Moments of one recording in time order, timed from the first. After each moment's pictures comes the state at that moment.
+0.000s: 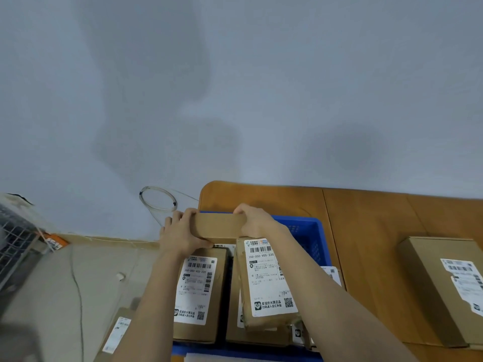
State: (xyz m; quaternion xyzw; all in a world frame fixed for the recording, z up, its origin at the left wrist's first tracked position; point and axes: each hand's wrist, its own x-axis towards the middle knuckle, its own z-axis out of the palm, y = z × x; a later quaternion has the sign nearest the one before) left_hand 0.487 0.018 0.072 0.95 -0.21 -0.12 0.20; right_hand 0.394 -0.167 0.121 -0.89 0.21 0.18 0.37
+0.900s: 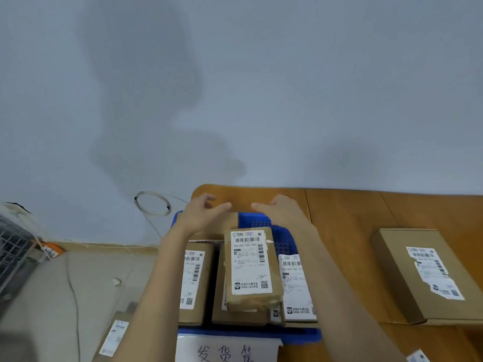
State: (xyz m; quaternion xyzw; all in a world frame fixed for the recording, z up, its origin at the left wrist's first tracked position) left_hand 0.436 -0.029 0.166 0.87 -0.23 -0.24 0.37; right_hand 0.305 -0.195 0.193 -0.83 0.36 0.04 0.43
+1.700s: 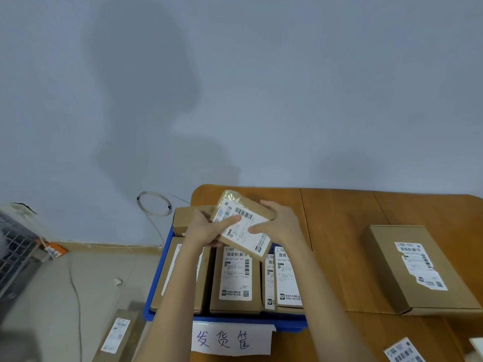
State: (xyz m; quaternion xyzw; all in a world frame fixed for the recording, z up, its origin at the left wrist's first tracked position) left_hand 0.385 -0.021 0.160 0.81 -0.07 -0.31 0.49; right_hand 0.265 -0.169 0.181 -0.78 0.36 -0.05 0.51
